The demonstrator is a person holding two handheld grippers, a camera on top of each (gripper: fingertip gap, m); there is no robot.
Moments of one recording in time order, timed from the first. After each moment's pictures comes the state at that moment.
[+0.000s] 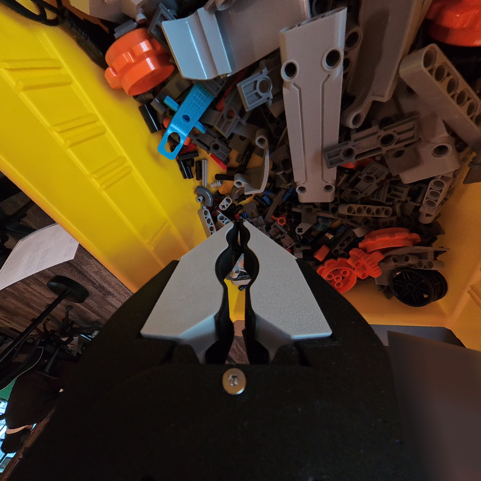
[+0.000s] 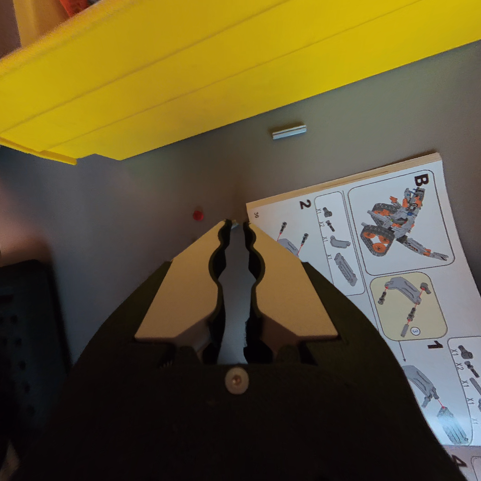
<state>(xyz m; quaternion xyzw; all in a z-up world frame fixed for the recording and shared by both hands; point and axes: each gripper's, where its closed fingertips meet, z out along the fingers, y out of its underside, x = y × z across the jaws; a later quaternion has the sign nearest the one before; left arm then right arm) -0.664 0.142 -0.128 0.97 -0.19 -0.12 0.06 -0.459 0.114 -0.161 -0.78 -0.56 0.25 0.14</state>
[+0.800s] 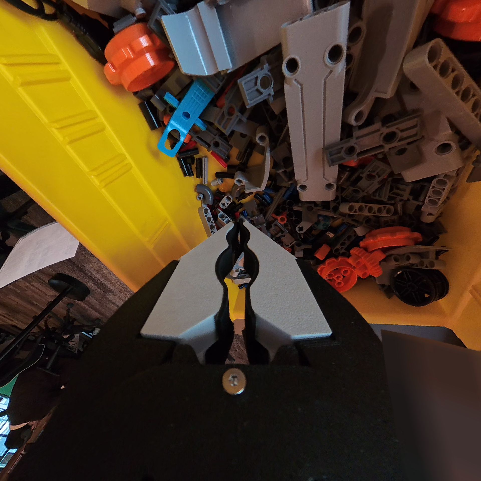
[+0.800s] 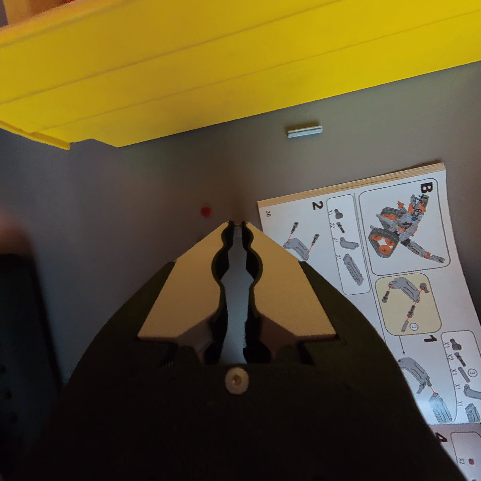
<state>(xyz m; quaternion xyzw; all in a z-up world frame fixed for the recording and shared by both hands) -0.665 0.140 -0.127 0.97 -0.19 -0.12 0.06 -0.459 0.105 -0.162 -0.76 -0.59 0.21 0.15</state>
